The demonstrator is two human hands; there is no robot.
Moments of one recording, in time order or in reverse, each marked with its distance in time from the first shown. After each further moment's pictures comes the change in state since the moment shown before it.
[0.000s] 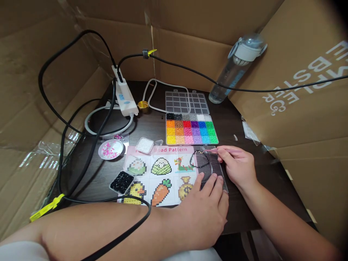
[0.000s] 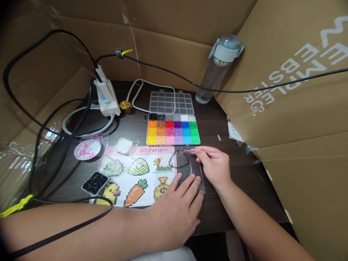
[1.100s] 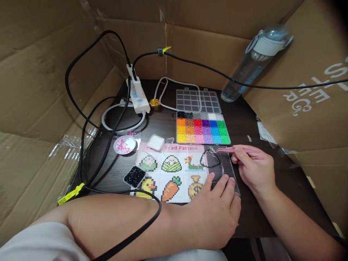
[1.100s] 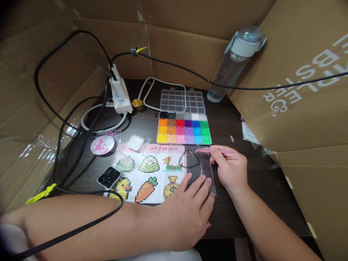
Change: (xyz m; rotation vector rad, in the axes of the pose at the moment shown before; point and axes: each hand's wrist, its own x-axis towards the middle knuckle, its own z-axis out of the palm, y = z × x) left_hand 0.000 0.001 -0.003 0.012 -0.014 0.011; right_hand 0.002 0.016 -0.005 0.213 0.028 0.046
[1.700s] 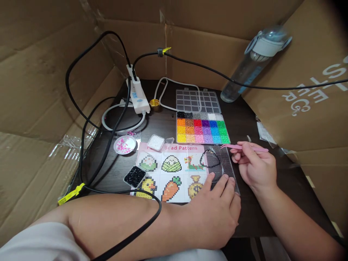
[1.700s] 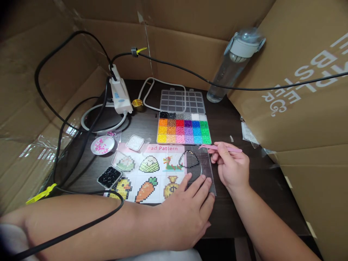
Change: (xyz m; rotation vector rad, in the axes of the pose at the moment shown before) left_hand 0.000 -0.001 -0.001 -0.010 -0.013 0.004; right_hand 0.003 -0.010 0.007 0.269 0.028 0.082
